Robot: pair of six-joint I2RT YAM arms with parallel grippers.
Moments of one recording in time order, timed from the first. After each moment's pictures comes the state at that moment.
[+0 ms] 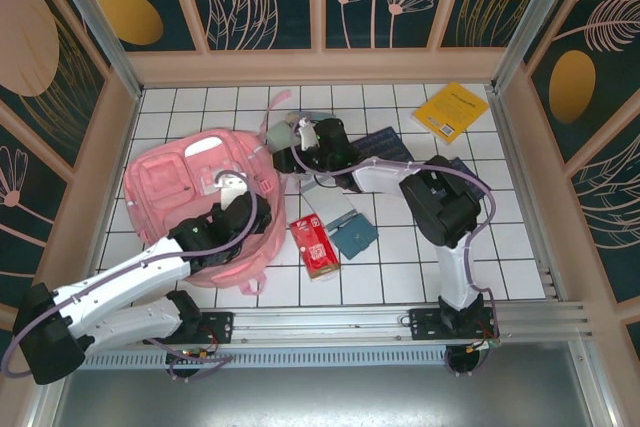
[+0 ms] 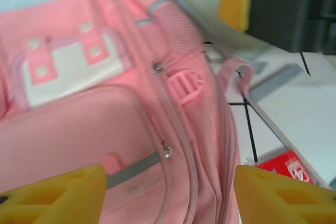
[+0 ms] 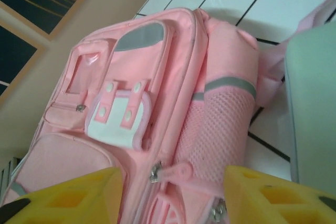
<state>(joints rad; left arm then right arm) -0.88 0.99 0.70 -0.62 -0.63 -0.84 0.71 2.06 1.32 0.32 -0.47 0.45</state>
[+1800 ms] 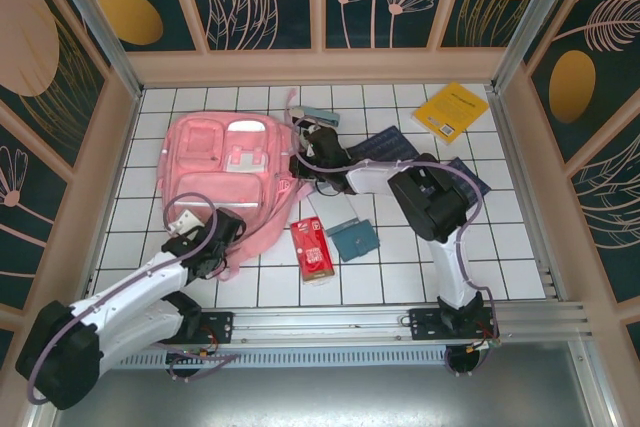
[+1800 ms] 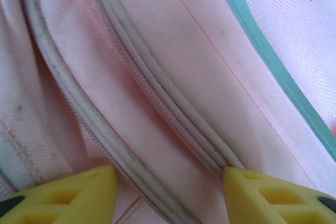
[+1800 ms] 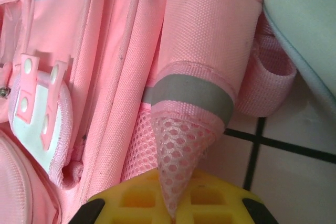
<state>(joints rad) -0.57 0.96 0.38 -0.51 -0.51 -1.39 0.71 2.11 1.29 0.21 -0.18 0.68</state>
